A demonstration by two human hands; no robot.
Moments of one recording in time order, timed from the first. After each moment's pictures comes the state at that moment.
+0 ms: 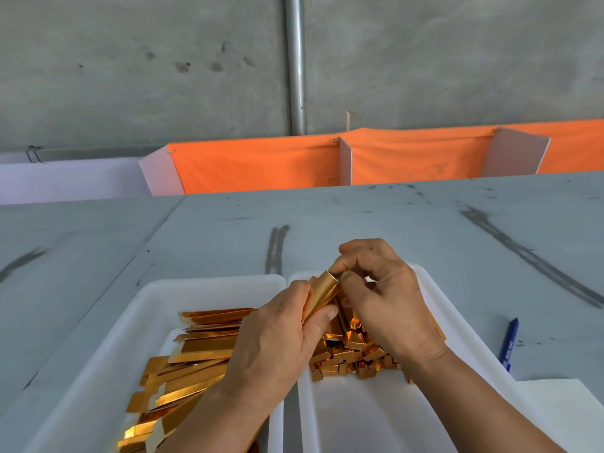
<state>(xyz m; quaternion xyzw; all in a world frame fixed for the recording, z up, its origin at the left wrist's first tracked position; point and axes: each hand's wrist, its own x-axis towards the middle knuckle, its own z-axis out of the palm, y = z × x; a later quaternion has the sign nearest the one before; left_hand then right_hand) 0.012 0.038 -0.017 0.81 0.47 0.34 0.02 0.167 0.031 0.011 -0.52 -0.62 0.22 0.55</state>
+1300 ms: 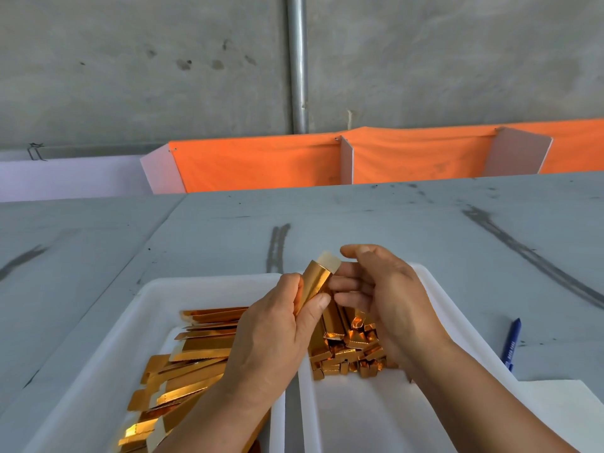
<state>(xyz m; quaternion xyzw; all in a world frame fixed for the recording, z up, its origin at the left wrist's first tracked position) 0.009 0.040 -0.019 0.78 0.49 0.39 0.06 0.166 0.035 0.014 -0.45 -0.39 0.52 0.61</state>
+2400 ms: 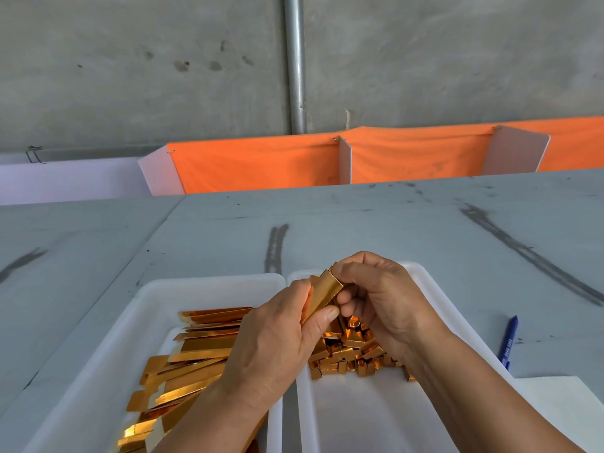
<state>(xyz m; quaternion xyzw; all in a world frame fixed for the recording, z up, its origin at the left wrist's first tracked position) 0.009 0.038 -0.020 0.82 0.45 0.35 0.03 0.171 0.035 0.018 -0.44 -0.41 0.56 0.56</state>
